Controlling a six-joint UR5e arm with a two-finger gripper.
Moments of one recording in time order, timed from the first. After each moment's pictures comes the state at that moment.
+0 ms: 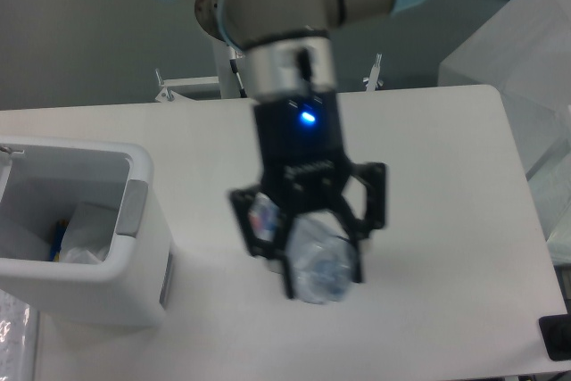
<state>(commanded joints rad) 2.27 -1.88 -1.19 -0.55 1.43 -0.02</state>
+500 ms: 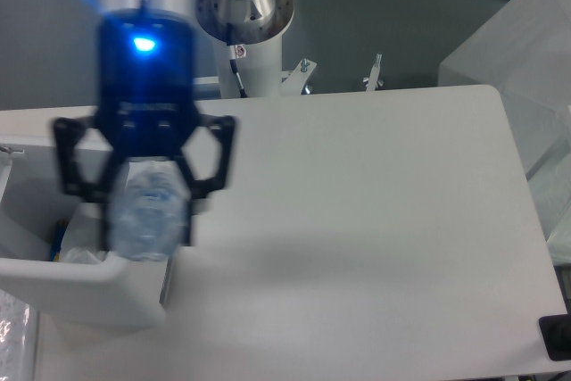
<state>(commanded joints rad) 2.09 -1.86 -1.24 -0.55 1.43 -0.08</state>
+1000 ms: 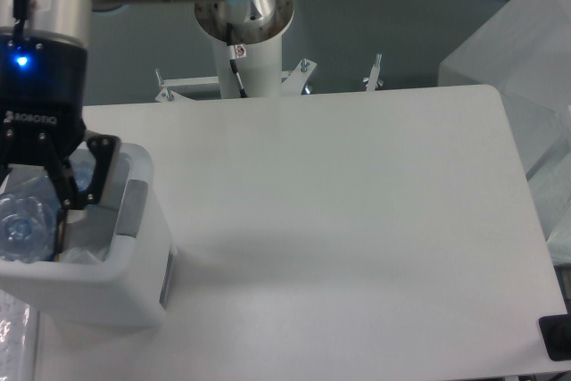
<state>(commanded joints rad) 2.01 -1.86 -1.30 -0.55 1.43 -0.08</state>
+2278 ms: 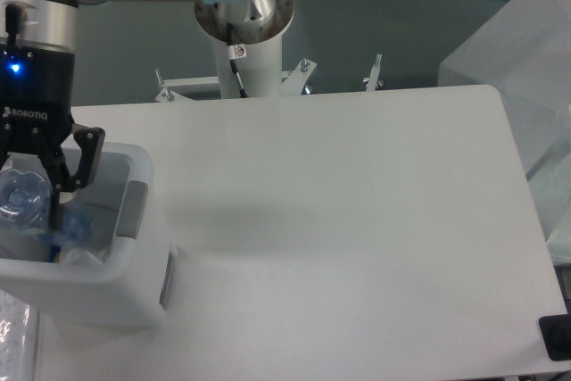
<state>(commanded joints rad) 2.00 -1.76 -1.53 -0.55 1.43 -0.07</state>
